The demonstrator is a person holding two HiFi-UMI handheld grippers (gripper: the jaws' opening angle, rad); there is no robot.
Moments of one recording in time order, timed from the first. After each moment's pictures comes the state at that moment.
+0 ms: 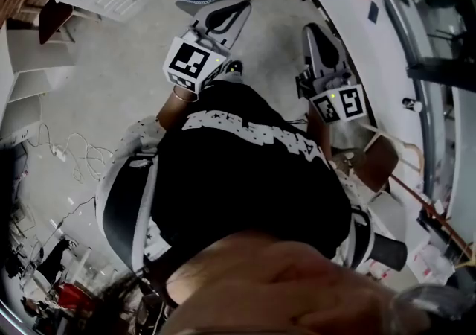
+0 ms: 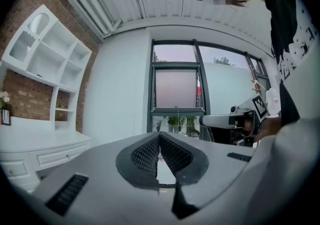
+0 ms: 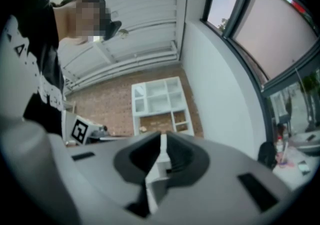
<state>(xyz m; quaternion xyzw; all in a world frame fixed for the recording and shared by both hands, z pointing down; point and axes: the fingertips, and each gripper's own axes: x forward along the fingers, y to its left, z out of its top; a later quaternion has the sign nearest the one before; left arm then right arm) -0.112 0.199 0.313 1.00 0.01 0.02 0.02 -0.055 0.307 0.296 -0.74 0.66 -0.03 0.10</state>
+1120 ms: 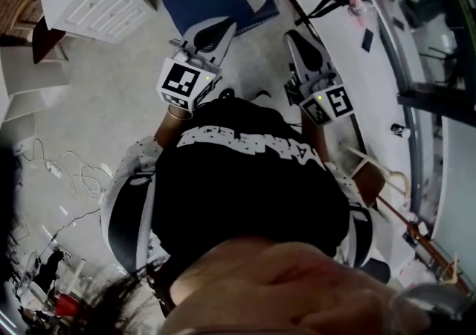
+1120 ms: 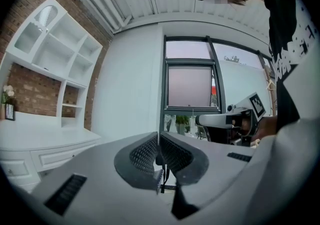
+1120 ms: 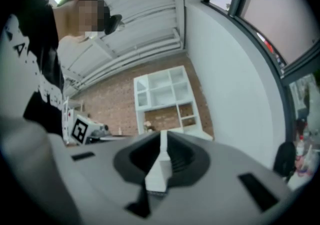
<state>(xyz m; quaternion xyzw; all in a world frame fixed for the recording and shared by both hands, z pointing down) -0.047 0.095 0.330 1.00 -0.04 0.03 0.04 0.013 0.182 0.302 -0.69 0.71 -0.06 0.10</state>
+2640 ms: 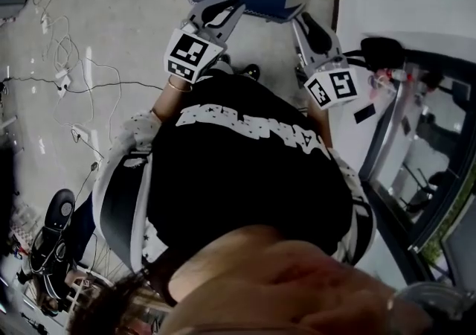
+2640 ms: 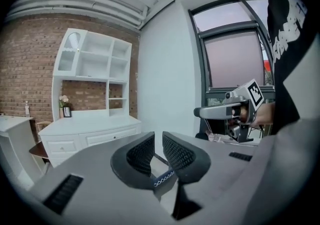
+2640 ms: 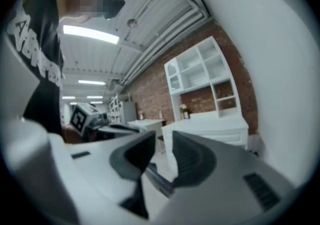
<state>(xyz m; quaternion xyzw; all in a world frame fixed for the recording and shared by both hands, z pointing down) 0.003 0.099 0.381 0.94 -0.33 0.11 0.03 0.114 0.134 0.365 -0.45 0.89 -0.10 0.01</state>
